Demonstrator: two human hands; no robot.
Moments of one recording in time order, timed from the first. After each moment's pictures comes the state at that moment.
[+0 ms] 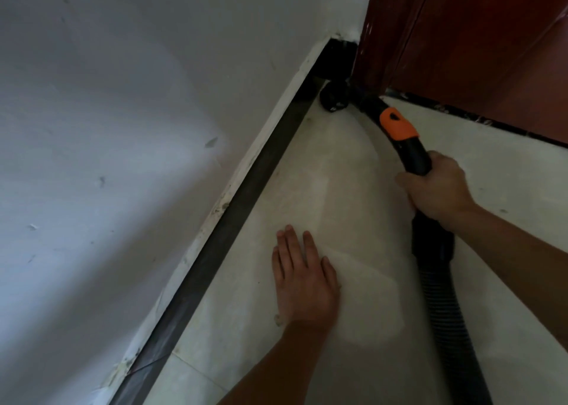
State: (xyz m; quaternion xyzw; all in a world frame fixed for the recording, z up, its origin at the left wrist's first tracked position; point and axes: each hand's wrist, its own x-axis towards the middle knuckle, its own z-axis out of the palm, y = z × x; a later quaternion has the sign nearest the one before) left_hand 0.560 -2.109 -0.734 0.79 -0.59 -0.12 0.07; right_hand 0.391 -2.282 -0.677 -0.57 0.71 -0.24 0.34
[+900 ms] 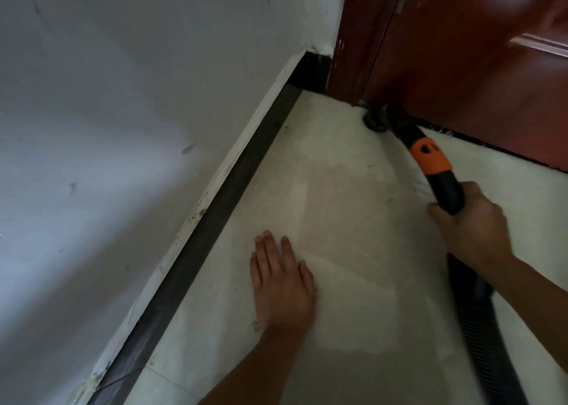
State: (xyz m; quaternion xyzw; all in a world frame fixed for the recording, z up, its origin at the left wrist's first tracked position) left_hand 0.561 -2.107 -0.735 0.80 -0.58 -0.14 0.06; right_hand 0.318 -2.233 -0.664 -0.59 0.76 -0.18 0.18
